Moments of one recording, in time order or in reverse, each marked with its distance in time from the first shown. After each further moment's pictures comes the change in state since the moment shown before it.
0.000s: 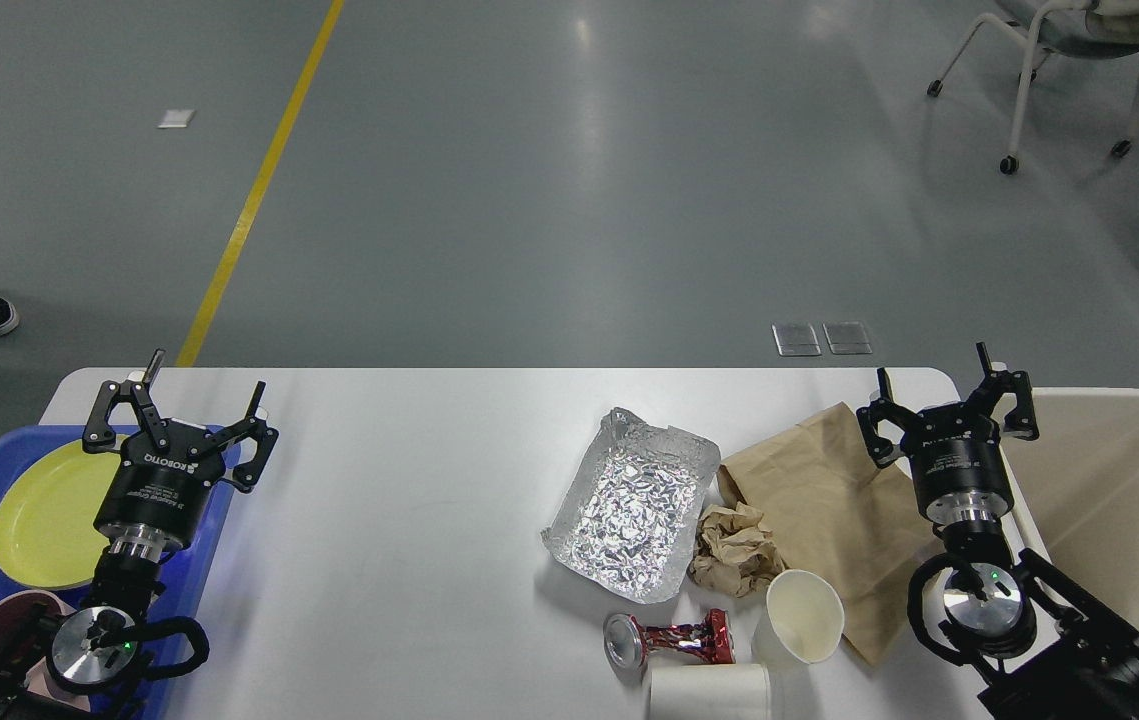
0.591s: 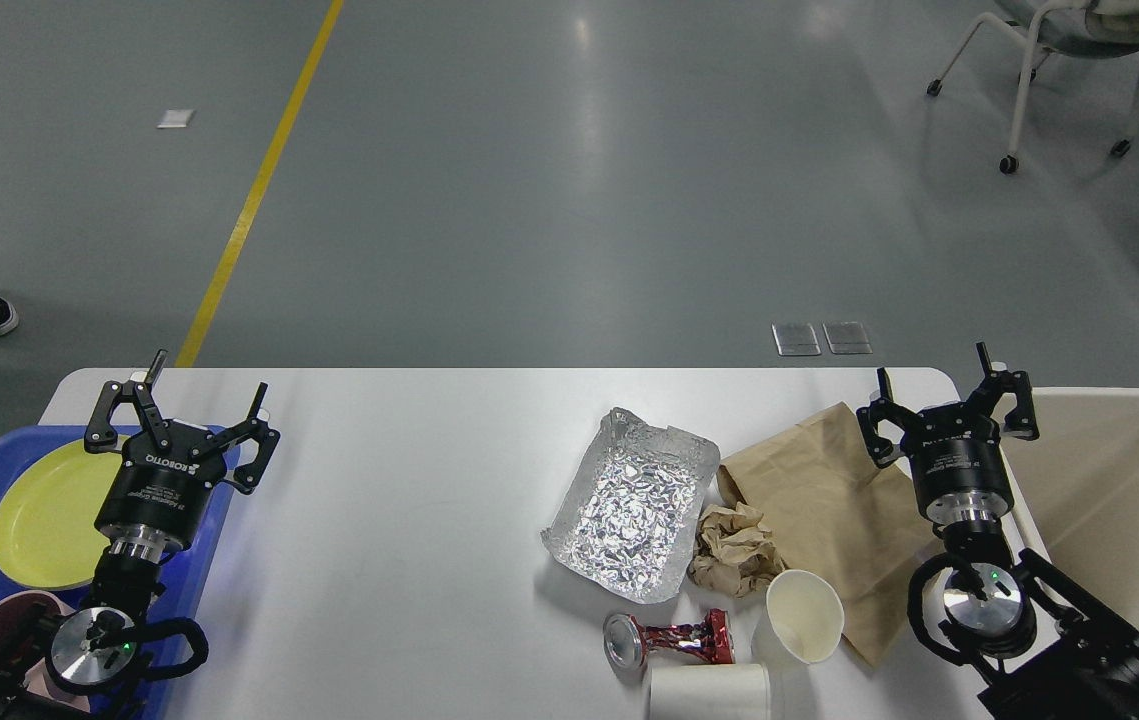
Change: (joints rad) left arm 0.000 0.002 0.004 0.000 0.001 -0.005 0.004; right arm 0.000 0.000 0.000 0.000 0.000 0.000 0.000
